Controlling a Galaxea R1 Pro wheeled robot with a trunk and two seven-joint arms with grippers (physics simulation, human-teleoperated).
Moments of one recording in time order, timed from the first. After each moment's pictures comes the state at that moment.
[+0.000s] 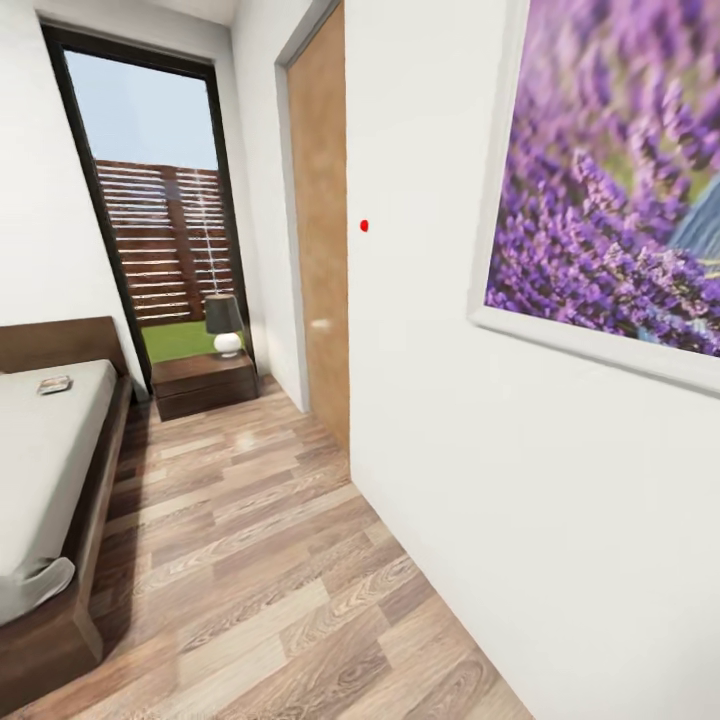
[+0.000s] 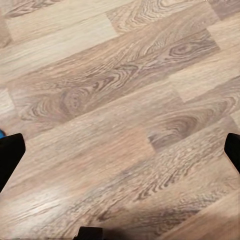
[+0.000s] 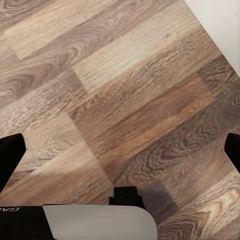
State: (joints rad) left arm 0.00 -0.02 0.00 -0.50 0.08 -0.20 0.00; right arm -0.01 -0.01 -0.03 -0.38 0.00 -0.19 0.00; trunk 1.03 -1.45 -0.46
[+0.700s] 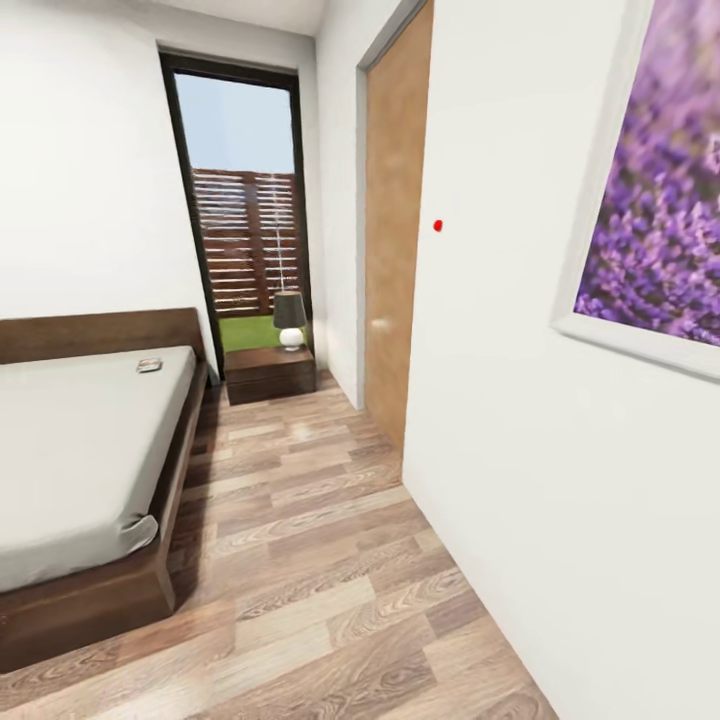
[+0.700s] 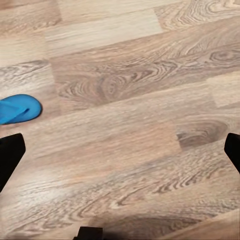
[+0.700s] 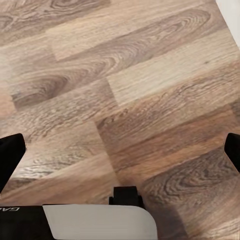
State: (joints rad) left arm 0.00 -0.02 0.00 -0.50 0.08 -0.20 0.00; right arm -0.01 -0.01 -0.03 -0.38 0.00 -0.19 0.00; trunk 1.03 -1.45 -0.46
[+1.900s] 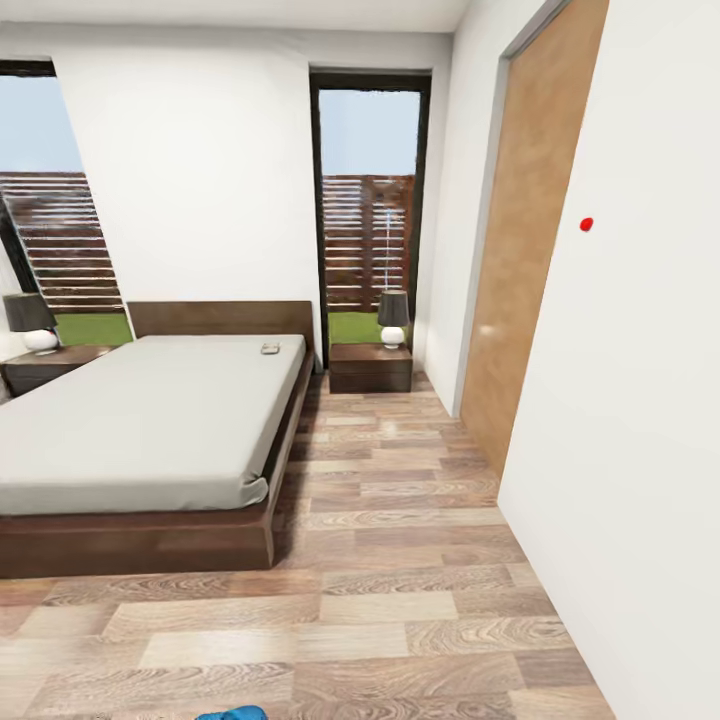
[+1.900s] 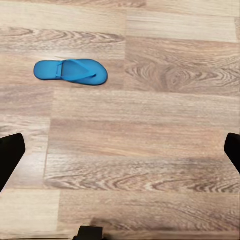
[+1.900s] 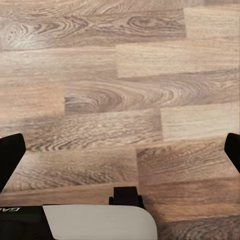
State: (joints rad) left arm 0.00 -0.02 0.00 -0.50 0.08 -0.20 0.00; right arm -0.01 -0.01 -0.03 -0.38 0.00 -0.19 0.00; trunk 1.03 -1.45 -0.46
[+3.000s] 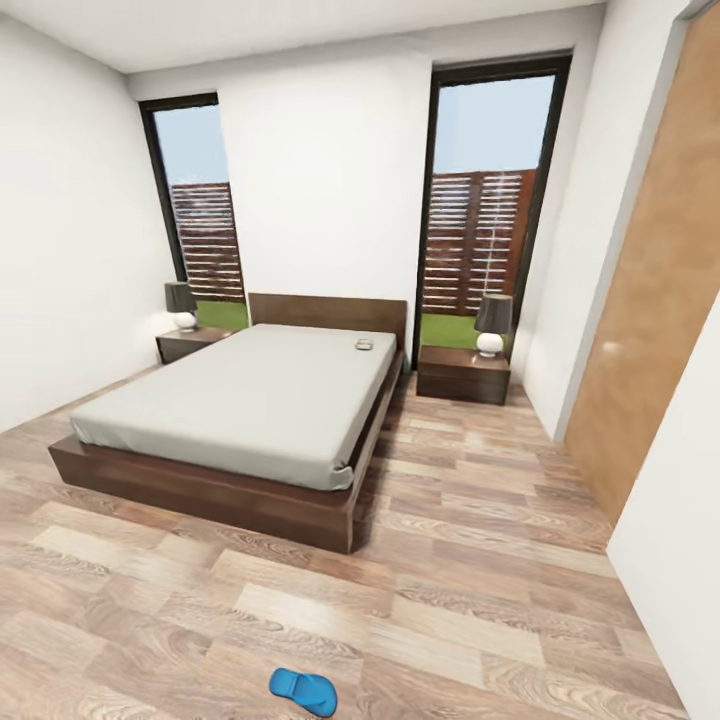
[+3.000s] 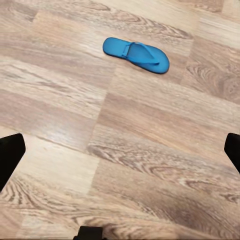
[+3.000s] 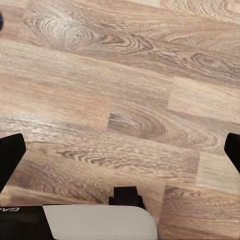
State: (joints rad) left arm 0.00 -0.02 0.00 -0.50 0.08 -0.20 0.00; right arm -0.01 -0.01 -0.03 -0.38 0.00 -0.19 0.00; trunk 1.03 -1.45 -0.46
